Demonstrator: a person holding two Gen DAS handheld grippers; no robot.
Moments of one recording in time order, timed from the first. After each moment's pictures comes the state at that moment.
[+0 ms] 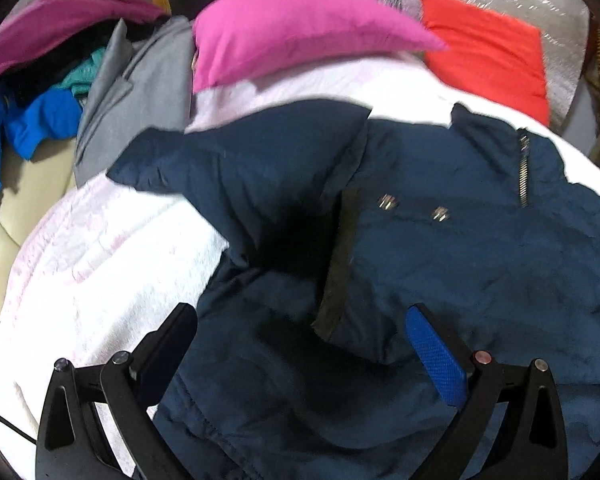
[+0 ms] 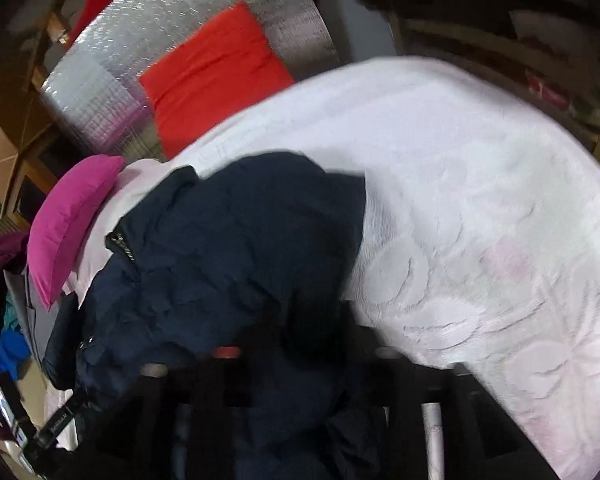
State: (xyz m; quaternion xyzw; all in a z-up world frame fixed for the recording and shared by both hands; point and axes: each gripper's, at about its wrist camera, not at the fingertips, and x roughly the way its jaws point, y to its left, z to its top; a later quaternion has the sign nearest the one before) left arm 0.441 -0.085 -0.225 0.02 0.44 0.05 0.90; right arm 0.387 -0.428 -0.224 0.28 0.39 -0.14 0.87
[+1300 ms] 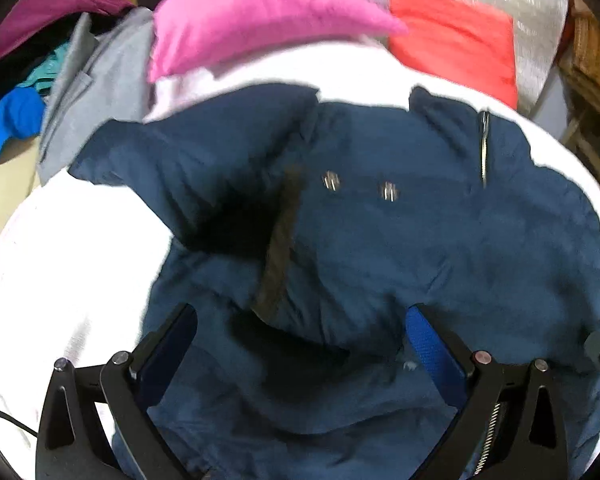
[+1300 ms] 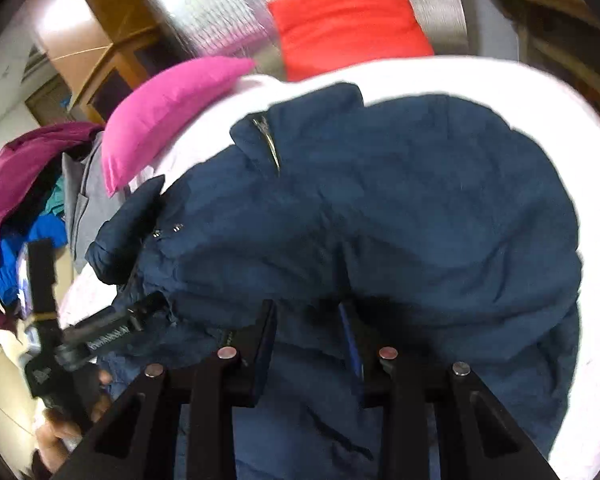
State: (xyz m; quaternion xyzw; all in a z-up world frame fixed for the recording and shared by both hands) left arm 0.442 -0.099 -0.226 -0.01 0.46 -0.01 0.89; right arm 0.402 -0.307 -0.221 0.19 0.43 0.02 0.88
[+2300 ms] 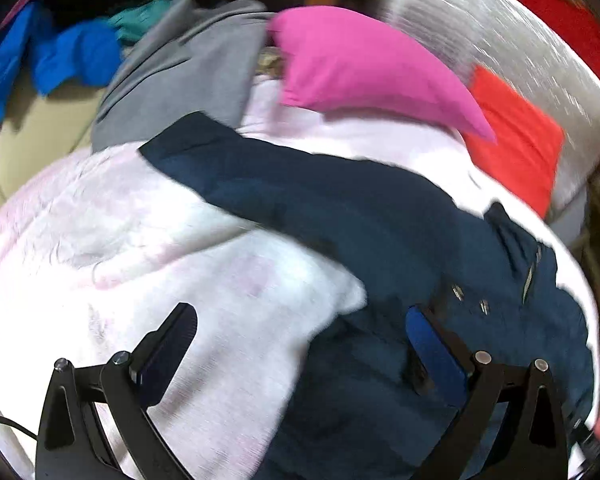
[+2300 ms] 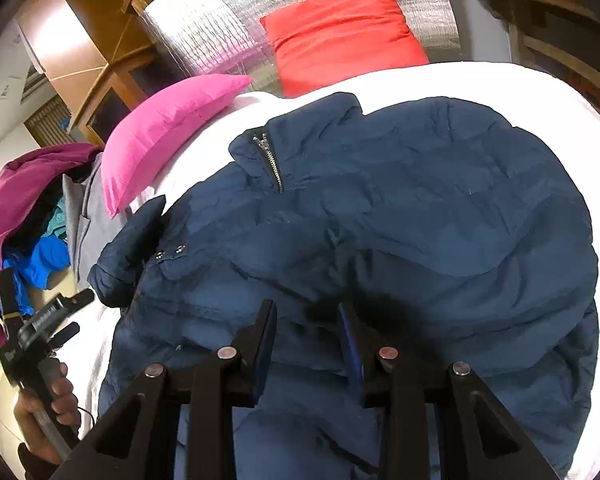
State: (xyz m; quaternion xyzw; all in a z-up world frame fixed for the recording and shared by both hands) left arm 0.459 0.042 -0.205 -0.15 0.42 0.05 0.89; right arm 0.413 -0.302 -0.232 0.22 0.40 0.02 0.89
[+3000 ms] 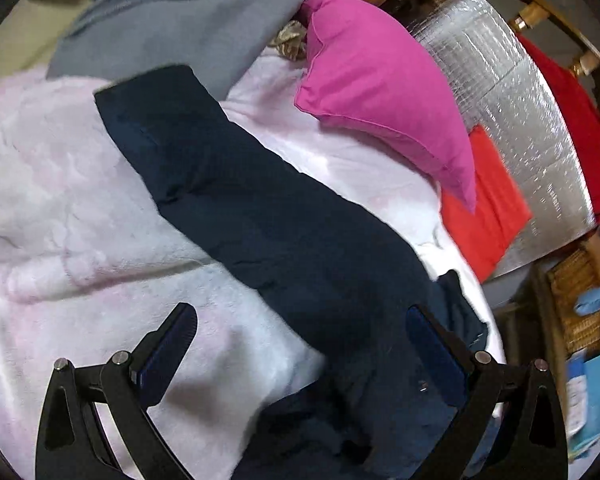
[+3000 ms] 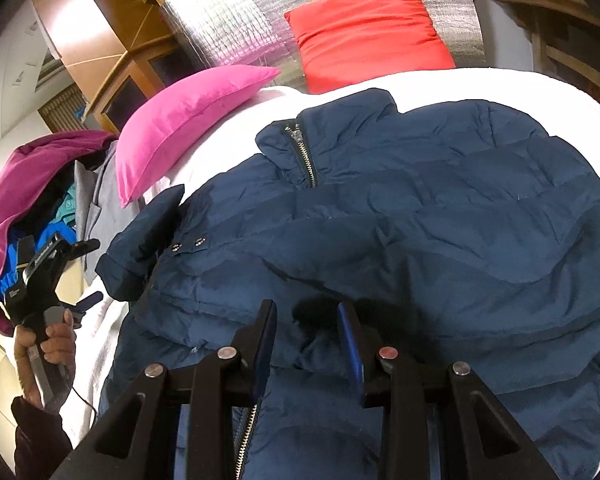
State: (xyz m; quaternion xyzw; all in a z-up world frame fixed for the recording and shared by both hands) left arm 0.524 0.085 -0.226 -0.34 0.42 -0.05 0.84; right arm 0.425 -0.279 -0.235 0.21 0.40 0.04 0.89
